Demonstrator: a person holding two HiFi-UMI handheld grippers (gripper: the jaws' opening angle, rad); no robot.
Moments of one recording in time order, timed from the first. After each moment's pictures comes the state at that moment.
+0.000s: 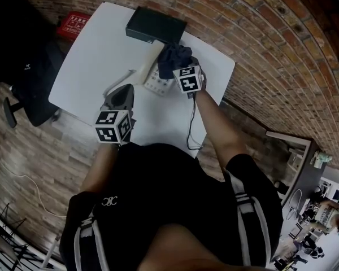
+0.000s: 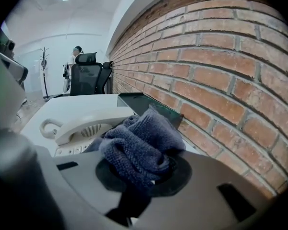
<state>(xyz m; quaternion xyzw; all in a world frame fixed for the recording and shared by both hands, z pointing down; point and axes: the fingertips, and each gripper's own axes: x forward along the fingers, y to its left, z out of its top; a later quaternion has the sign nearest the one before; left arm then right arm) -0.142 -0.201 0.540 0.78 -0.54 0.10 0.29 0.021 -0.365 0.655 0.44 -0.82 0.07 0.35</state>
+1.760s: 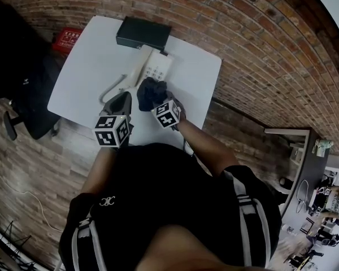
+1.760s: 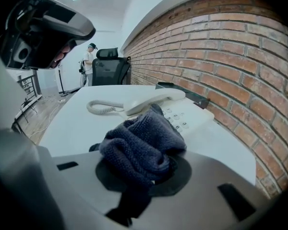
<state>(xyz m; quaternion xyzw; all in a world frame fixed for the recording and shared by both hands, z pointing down) -0.120 -0.165 0.529 0.80 -0.52 0.10 0.27 -0.022 -0.198 0.694 0.37 -0.84 0.09 0.38</state>
